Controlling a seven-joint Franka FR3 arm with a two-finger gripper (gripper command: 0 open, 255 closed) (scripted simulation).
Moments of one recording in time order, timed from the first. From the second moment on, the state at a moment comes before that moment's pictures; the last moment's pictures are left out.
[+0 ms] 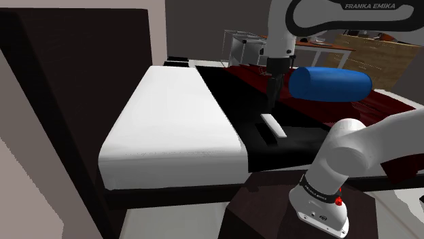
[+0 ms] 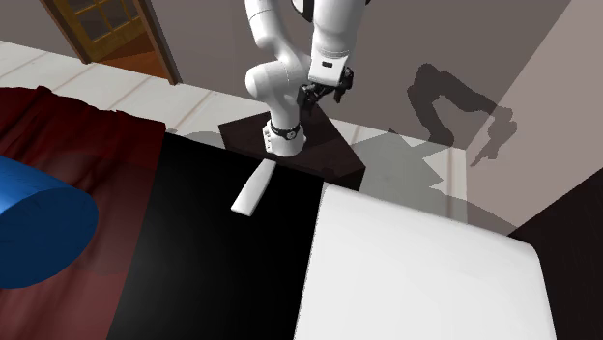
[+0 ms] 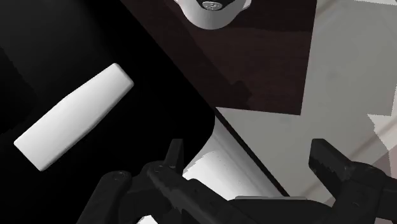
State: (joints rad) arm 0.00 -0.78 0.01 -2.44 0.06 1.45 -0.11
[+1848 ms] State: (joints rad) arm -0.45 -0.55 -0.21 -2.84 -0.14 2.30 0.23
